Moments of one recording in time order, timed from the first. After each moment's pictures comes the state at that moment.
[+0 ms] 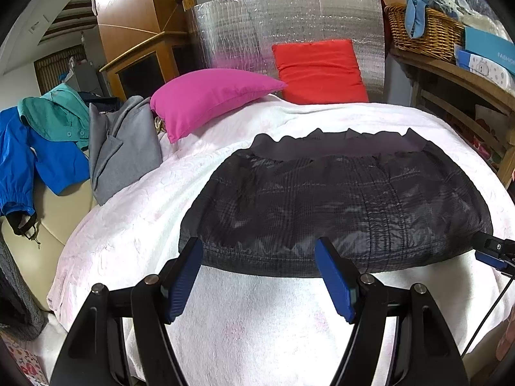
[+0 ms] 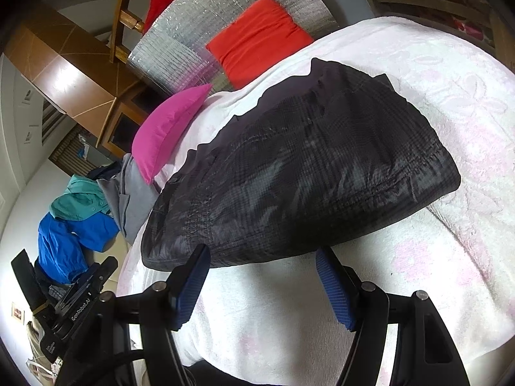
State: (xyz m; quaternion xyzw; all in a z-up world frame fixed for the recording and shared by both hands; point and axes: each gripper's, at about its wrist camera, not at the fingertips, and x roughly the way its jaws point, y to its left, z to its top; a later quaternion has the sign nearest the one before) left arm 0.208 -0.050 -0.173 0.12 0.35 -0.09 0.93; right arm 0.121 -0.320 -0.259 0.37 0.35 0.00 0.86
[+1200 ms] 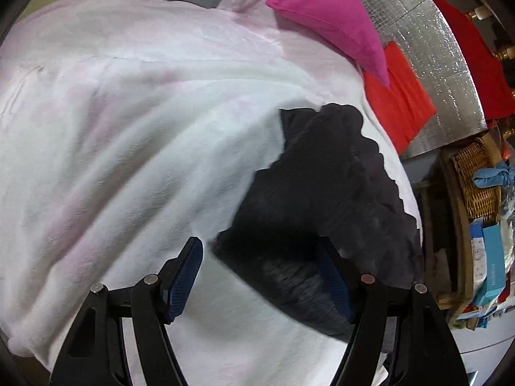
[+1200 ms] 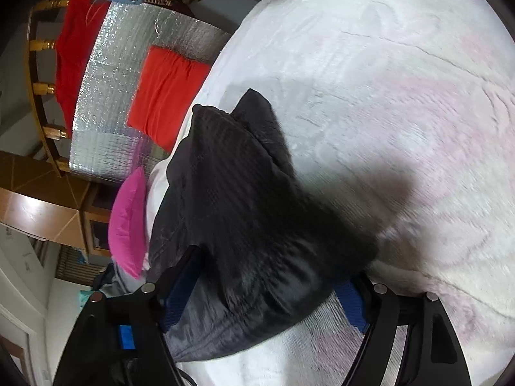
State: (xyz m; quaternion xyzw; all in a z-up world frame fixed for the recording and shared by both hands) left arm 0.357 0.096 -0.276 -0.29 0.53 -0.11 0.79; right arm 0.141 -0.438 -0.325 0.56 0.30 -0.11 0.77
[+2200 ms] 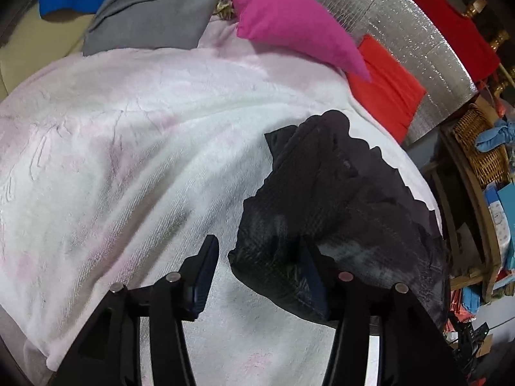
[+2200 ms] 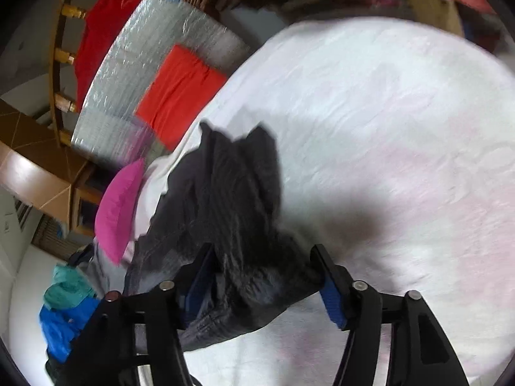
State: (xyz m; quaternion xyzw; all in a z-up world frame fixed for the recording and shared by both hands) left arm 0.333 0.101 -0.242 -0.20 0.49 -0.11 0.84; right arm 0.094 -0.450 -0.297 0.47 0.28 -0.14 0.82
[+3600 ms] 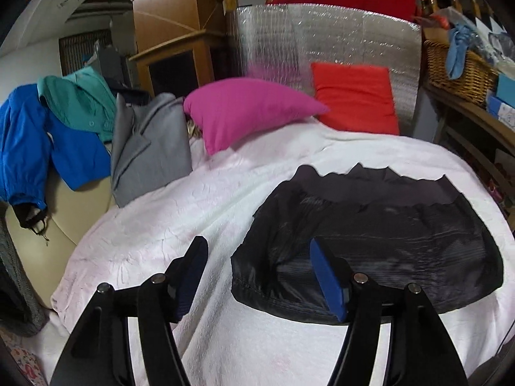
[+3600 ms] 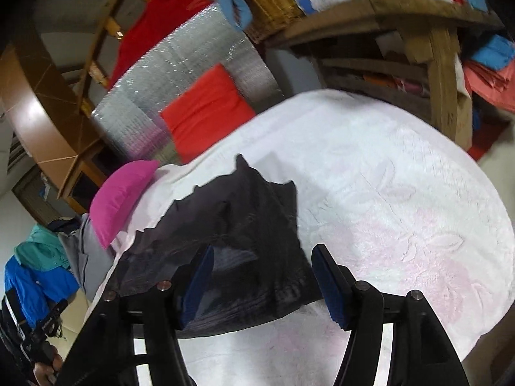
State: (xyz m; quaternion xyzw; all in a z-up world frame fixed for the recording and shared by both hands) left arm 0.250 0.016 -0.126 0.06 0.32 -0.06 0.94; right arm 0.068 -0.395 -0.202 0.32 0.26 -0.15 0.90
